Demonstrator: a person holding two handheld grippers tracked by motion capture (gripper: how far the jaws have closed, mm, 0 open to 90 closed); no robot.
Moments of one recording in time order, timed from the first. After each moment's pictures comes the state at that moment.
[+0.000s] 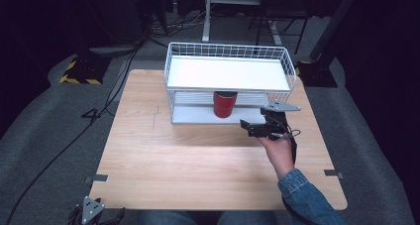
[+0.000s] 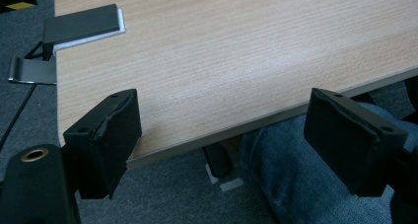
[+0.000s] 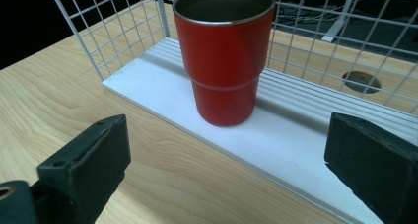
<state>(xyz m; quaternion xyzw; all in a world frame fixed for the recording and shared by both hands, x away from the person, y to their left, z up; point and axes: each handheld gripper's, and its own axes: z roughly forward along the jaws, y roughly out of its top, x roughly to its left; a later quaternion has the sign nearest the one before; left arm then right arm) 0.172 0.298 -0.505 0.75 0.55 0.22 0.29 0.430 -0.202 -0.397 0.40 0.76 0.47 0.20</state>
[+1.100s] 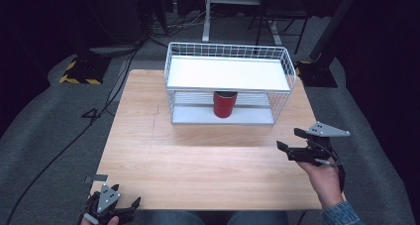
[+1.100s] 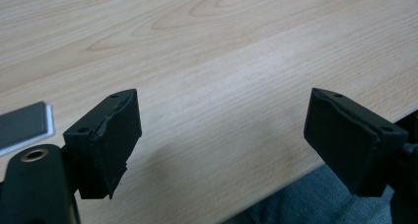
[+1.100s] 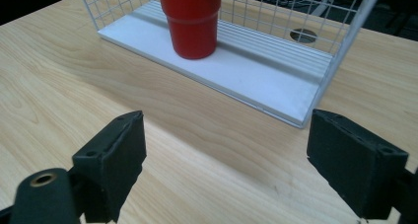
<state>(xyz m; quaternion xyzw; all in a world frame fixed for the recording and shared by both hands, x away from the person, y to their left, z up) 0.207 0.270 -0.501 0.78 0.48 0.22 0.34 0.353 -0.297 -0.387 0.41 0.78 0.43 0.21</state>
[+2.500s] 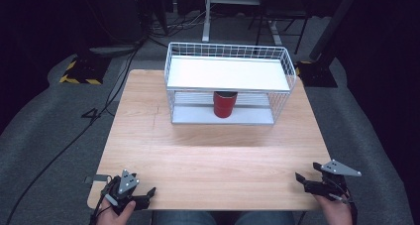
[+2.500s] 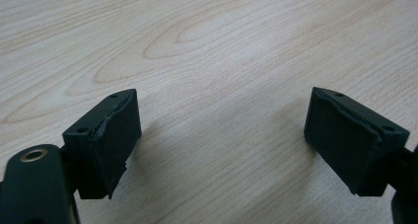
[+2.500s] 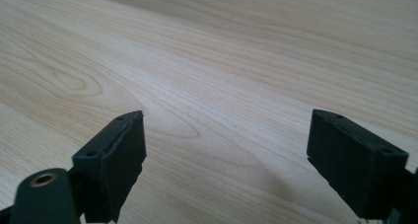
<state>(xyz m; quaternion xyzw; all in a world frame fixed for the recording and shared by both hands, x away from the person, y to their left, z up) 0.250 0.243 -0.507 0.81 0.45 0.19 0.34 0.302 -0.370 -0.493 0.46 0.77 0.37 0.23</state>
